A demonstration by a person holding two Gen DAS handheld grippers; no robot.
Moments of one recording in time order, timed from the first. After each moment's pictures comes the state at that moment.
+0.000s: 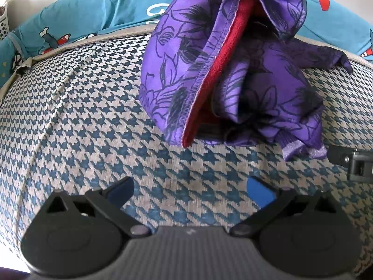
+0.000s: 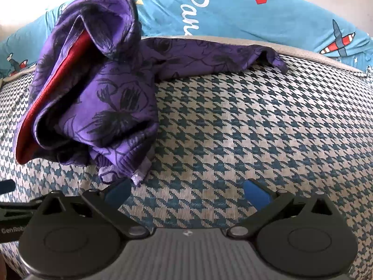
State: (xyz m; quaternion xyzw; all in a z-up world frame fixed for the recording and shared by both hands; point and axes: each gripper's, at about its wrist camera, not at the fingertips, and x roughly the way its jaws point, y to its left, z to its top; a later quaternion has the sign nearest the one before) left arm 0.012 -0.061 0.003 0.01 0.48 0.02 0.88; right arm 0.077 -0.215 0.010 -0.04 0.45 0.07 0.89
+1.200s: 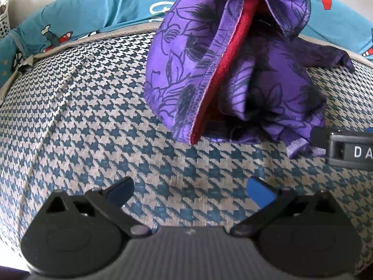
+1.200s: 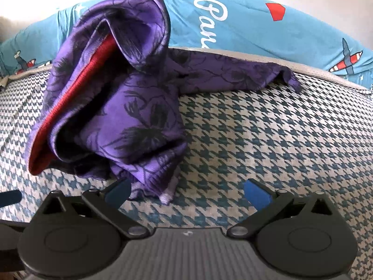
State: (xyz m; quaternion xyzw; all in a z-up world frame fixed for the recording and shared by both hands) left arm 0.020 -0.056 0.001 0.00 0.49 0.04 0.87; right arm 0.079 -0.185 0.014 -0.07 0.43 0.09 0.90
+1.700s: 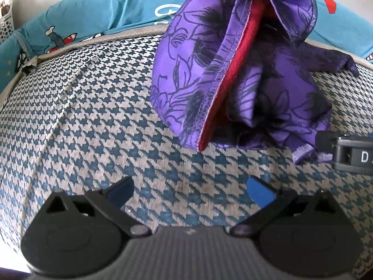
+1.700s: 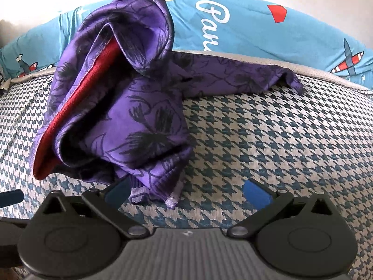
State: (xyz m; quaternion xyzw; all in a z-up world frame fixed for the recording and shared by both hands) left arm 0.022 -0.054 -0.002 0.00 0.48 0.05 0.87; right arm 0.080 -0.185 0.014 -0.06 0.43 0.09 0.90
